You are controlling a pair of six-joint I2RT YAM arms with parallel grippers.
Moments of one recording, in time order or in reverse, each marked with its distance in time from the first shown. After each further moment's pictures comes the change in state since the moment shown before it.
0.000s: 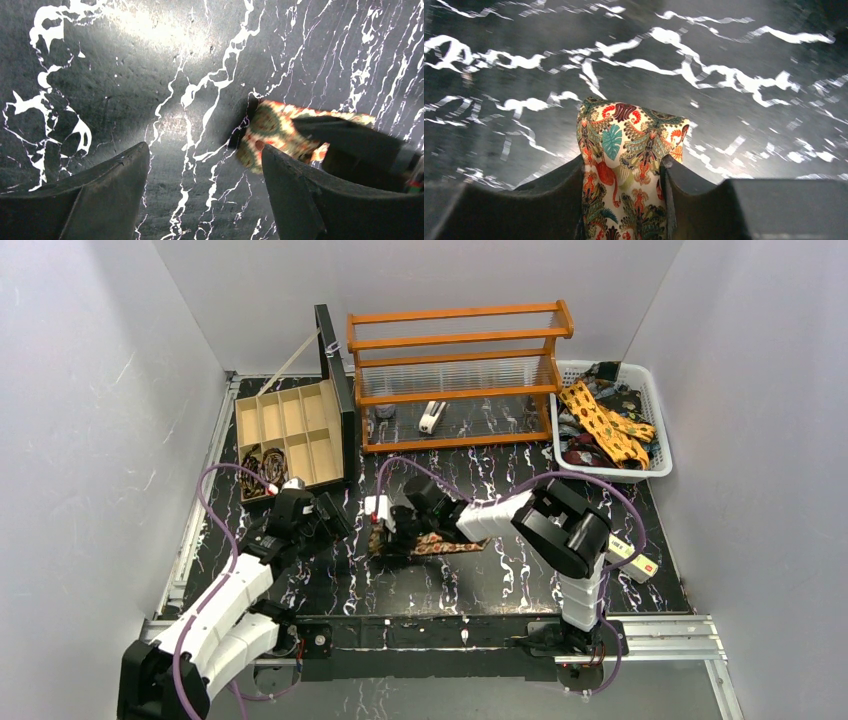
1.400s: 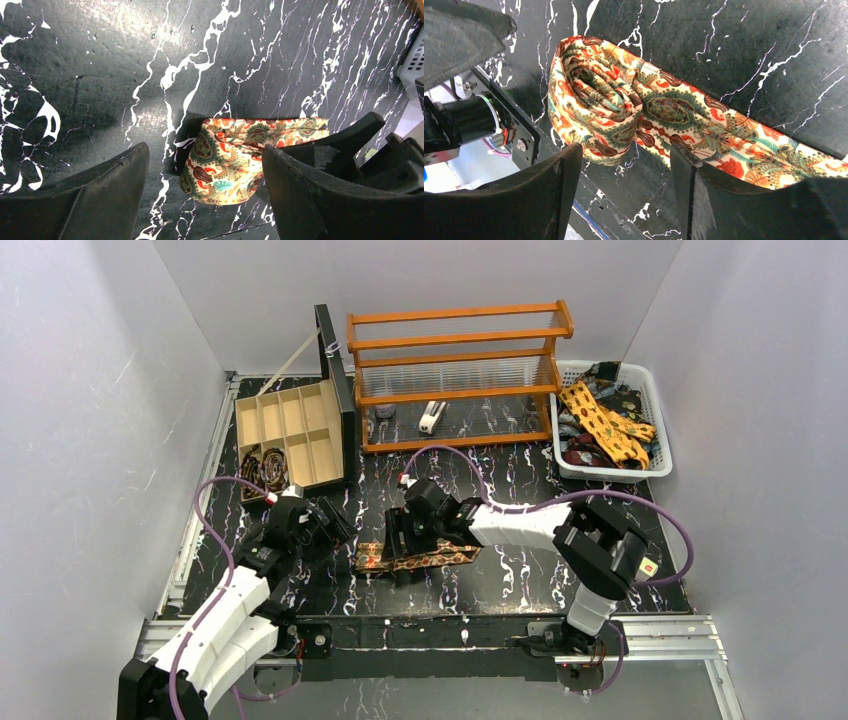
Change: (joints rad) left arm 0.000 -0.113 -0.064 0.021 0.080 -0.094; right arm 0.093 -0.224 -0.013 -0.376 0.367 1.164
